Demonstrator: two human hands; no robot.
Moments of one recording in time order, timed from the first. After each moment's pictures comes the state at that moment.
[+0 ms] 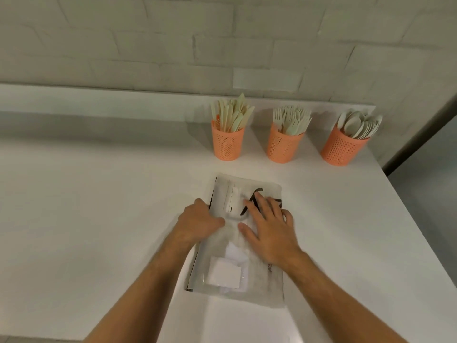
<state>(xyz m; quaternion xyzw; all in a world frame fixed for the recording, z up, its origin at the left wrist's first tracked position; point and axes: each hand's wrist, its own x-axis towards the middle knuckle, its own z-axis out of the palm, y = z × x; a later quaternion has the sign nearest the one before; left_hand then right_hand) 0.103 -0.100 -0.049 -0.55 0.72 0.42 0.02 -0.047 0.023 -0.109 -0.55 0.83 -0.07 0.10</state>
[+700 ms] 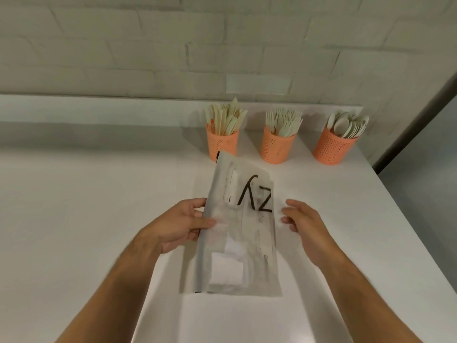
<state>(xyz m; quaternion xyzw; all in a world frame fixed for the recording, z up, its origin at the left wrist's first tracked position) 0.138 -0.113 -0.029 -0.34 0.57 0.75 -0.02 -0.083 0.058 -0.071 -0.15 0.73 -0.57 0.37</state>
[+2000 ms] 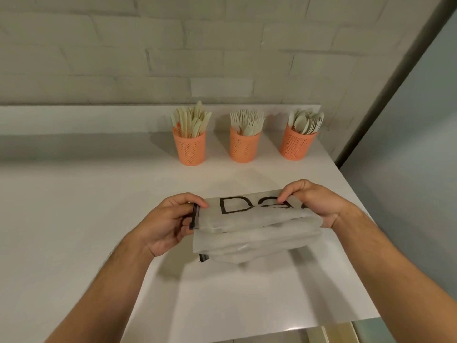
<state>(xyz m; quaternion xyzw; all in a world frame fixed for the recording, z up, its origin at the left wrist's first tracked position) 0.105 -0.076 -0.002 -0.31 0.47 0.82 -0.12 -0.145 0.095 0.011 -0.24 0.59 -0.52 0.57</state>
